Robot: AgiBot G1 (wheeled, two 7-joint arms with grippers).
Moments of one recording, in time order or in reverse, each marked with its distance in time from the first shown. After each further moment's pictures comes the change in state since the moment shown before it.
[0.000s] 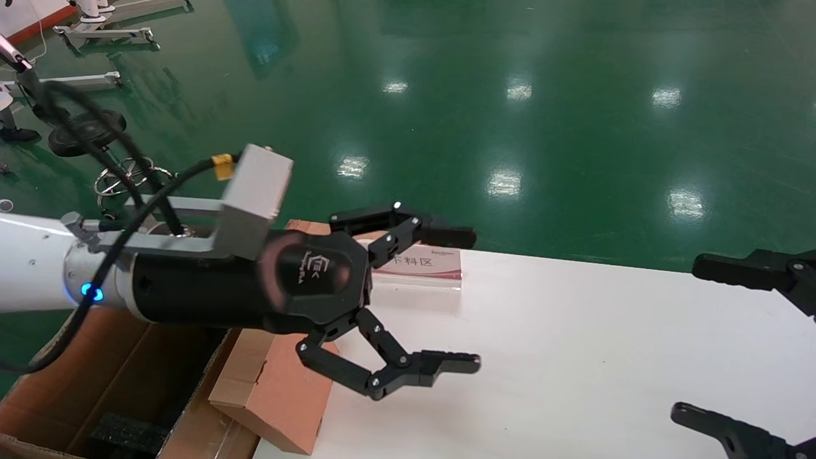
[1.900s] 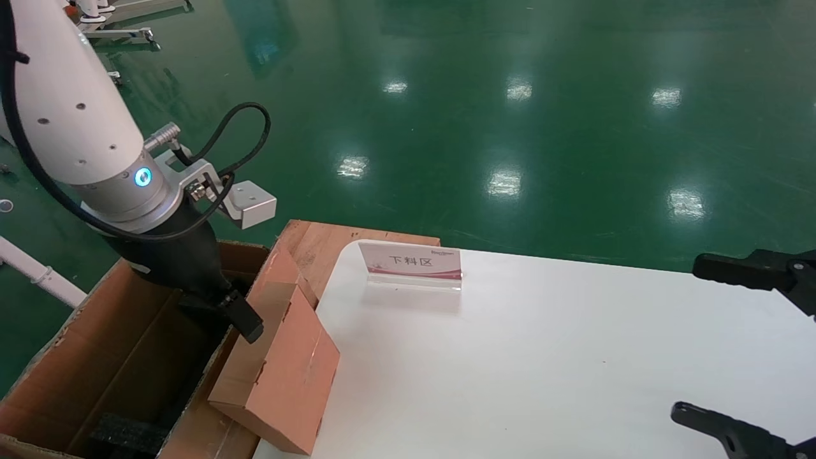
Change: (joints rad) left arm -1.298 0.210 1.599 -0.042 0.546 0.101 -1.398; right arm 0.001 0.002 -0.004 -0.001 0.003 0.001 -0.002
